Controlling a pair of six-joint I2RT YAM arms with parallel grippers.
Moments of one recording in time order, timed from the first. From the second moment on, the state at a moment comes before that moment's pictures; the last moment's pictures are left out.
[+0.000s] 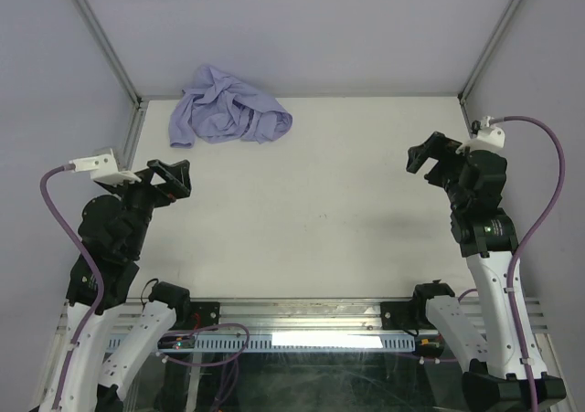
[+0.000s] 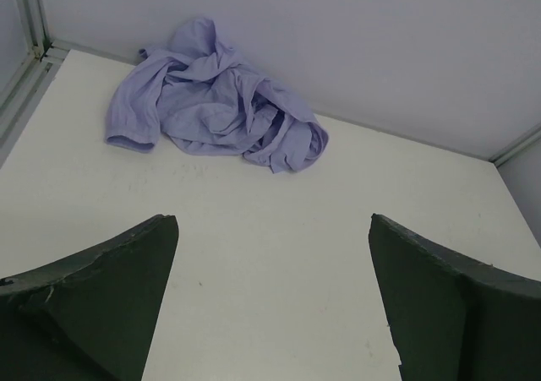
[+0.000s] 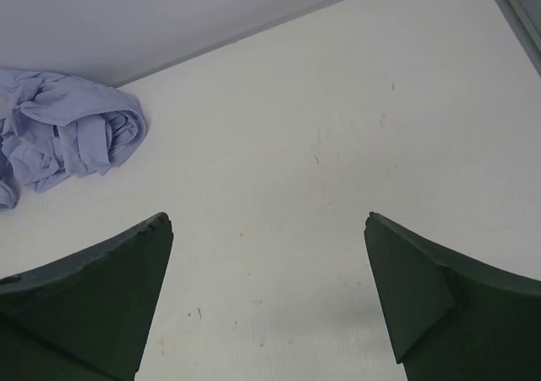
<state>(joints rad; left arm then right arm) -0.28 0.49 0.95 -0.49 -0.24 -0.38 0.07 0.75 0.96 -0.48 0.07 0.36</state>
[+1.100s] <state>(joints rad) -0.25 1.54 1.16 -0.10 -0.23 -0.71 0.07 0.80 0.89 -0.46 -0.10 0.40</state>
